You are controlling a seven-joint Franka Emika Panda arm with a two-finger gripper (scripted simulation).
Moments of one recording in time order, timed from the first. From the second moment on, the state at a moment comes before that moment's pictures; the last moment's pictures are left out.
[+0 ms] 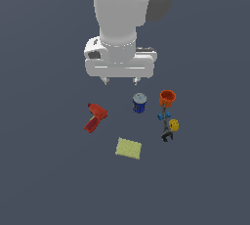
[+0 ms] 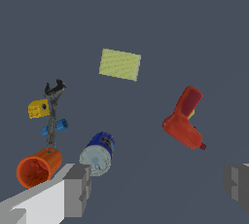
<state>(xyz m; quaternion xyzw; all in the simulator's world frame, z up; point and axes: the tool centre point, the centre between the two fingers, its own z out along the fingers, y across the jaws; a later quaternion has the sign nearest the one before) -0.016 -0.014 0.302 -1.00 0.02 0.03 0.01</state>
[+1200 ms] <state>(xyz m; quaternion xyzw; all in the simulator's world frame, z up) -0.015 -0.022 0.298 -1.00 0.07 0.01 -0.01</state>
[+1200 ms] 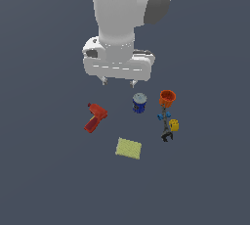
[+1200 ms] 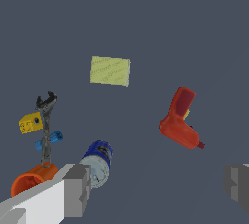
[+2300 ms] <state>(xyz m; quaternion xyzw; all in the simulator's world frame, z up) -0.066 0.048 0.178 -0.97 0.24 0.00 0.00</state>
